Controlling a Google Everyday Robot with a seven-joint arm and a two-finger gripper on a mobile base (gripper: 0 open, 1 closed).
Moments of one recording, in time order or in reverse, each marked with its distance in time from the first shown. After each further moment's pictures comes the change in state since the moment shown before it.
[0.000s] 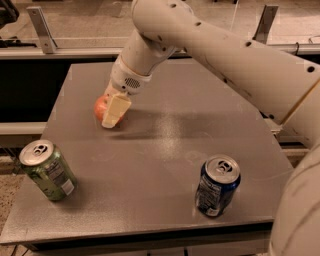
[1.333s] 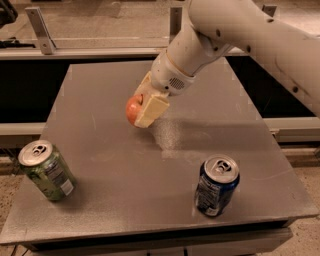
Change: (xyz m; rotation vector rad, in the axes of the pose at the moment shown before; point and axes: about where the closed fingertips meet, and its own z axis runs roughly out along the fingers) arm 0.053 0.038 -0.071 0.037 -0.045 0.010
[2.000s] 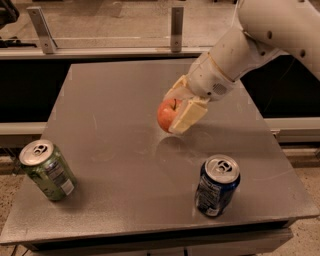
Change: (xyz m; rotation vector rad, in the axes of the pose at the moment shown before) arm 0.058 0.028 -0.048 -0.005 -0.012 -0.028
